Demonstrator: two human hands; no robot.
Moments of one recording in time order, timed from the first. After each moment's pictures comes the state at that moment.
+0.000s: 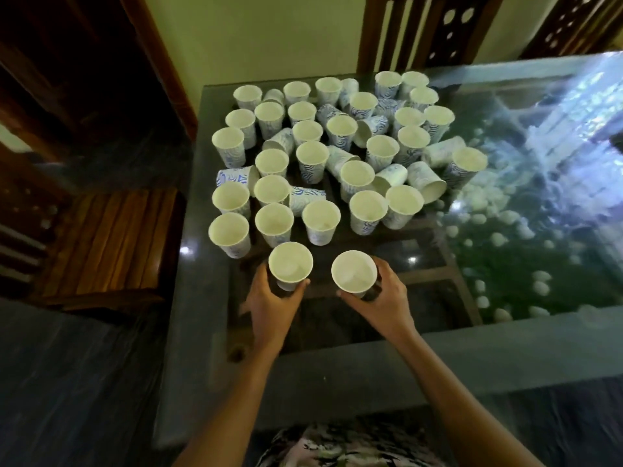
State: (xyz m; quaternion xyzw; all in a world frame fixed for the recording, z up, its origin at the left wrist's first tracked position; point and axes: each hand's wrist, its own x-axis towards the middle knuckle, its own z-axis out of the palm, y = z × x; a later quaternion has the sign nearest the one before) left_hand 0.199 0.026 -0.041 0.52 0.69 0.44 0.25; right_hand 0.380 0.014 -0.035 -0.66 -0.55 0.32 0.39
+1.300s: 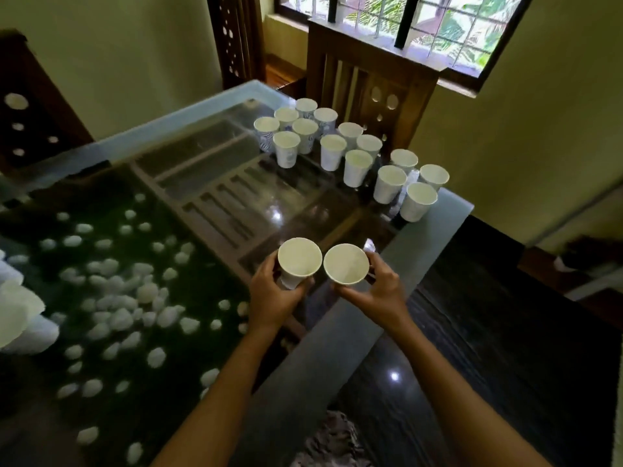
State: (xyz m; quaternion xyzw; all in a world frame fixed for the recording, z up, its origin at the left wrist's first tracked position) left_hand 0.898 0.072 -0.022 0.72 0.39 0.32 0.48; right_hand 1.032 -0.058 -0.003 -0.79 -0.37 0.12 0.48
